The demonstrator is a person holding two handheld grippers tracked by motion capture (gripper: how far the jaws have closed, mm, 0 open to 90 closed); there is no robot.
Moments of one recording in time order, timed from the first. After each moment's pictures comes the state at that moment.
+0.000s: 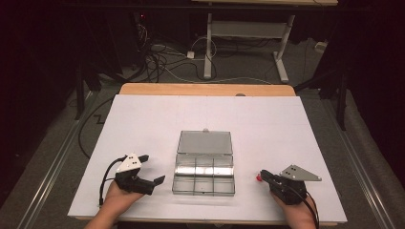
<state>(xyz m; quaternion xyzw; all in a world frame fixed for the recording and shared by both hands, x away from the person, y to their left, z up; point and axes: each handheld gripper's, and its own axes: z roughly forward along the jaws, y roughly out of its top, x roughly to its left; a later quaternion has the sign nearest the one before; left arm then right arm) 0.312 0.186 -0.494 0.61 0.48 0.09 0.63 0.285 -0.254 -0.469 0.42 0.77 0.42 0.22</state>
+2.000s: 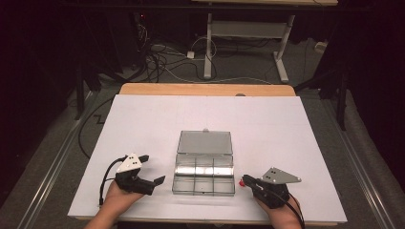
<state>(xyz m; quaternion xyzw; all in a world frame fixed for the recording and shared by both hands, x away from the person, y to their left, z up) 0.312 0.186 -0.494 0.61 0.47 0.09 0.62 0.279 -0.210 -0.469 0.36 0.81 0.43 0.18</state>
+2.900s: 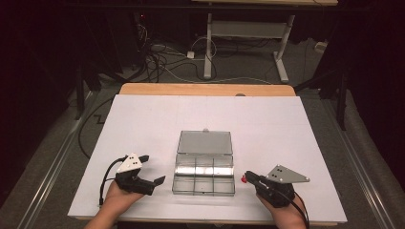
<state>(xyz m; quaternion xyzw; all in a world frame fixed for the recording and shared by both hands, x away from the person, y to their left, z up) 0.312 0.186 -0.494 0.62 0.47 0.09 0.62 0.273 -0.214 -0.447 0.35 0.79 0.45 0.20</state>
